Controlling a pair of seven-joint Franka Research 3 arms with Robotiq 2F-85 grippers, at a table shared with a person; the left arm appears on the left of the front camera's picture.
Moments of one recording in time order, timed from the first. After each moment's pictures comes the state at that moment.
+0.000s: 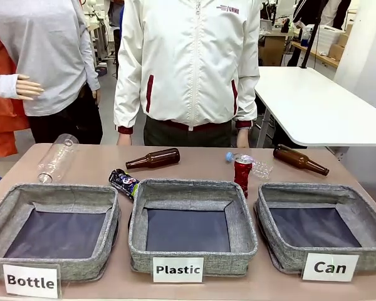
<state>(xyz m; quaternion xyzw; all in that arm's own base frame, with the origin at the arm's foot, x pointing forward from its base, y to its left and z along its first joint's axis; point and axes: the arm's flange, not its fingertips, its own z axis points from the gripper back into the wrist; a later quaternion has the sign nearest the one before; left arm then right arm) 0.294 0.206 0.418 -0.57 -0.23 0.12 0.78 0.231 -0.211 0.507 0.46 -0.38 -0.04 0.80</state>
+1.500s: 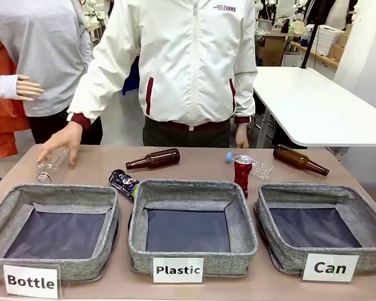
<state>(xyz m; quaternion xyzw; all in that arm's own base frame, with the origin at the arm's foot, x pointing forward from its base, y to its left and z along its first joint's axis) 0.312 0.194 0.377 -0.60 -0.21 0.21 0.74 0.338 -0.105 0.498 0.27 -0.32 0.10 0.90</state>
